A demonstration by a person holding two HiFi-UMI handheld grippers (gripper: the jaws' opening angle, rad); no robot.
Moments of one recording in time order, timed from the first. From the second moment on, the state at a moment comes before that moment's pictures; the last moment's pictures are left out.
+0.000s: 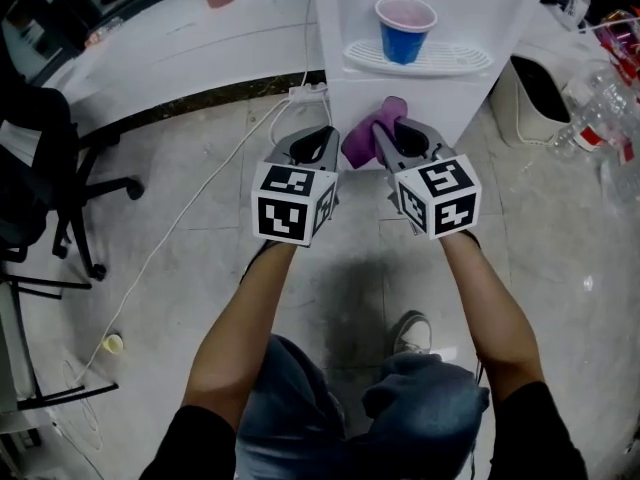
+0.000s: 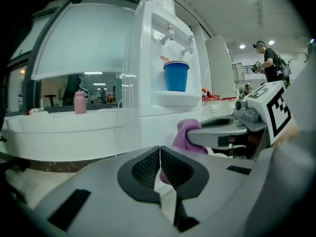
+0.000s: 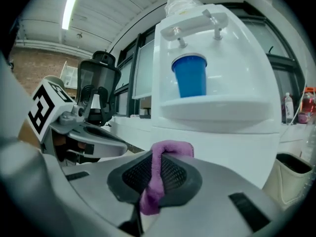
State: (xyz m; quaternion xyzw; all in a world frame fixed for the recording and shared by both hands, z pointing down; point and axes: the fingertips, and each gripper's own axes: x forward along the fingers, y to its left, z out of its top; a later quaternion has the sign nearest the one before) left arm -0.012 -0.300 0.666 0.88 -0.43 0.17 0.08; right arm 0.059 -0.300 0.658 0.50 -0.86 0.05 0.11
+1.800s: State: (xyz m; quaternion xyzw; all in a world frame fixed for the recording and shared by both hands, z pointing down) left arm 0.096 -0.306 0.703 0.91 -0.36 0.20 0.08; right arm 0.210 -0.330 0.788 0.60 -0.77 0.15 0.16
